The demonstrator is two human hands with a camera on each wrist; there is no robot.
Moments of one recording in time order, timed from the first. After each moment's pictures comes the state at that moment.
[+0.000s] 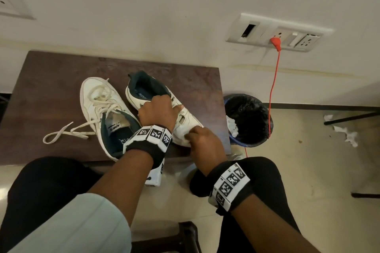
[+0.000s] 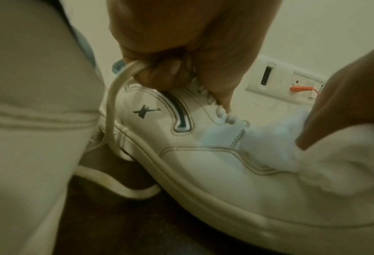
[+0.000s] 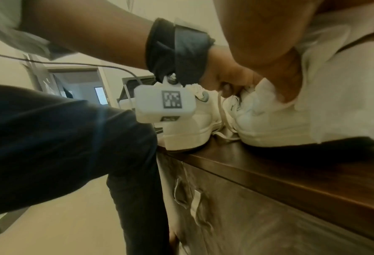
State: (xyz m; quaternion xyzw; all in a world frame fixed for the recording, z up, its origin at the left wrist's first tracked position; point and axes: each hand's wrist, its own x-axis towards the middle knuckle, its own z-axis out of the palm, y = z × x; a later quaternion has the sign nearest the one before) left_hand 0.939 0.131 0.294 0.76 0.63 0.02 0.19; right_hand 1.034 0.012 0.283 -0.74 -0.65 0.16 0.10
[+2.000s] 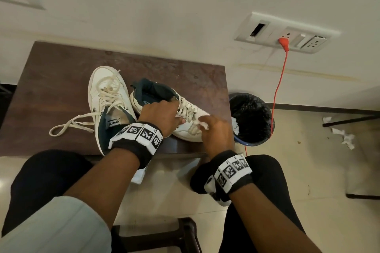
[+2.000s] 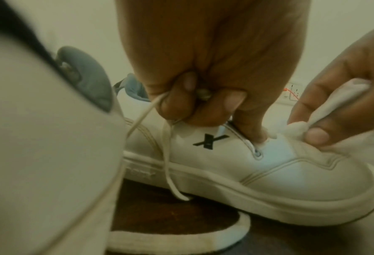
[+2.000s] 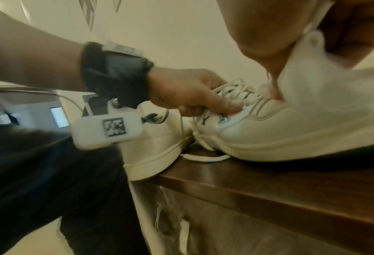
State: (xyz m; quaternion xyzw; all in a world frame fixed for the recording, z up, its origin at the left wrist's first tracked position) left_hand 0.906 0.133 0.289 0.87 0.45 -0.05 0.19; right_hand 1.039 0.032 0.285 -0.81 -0.54 0.11 0.19
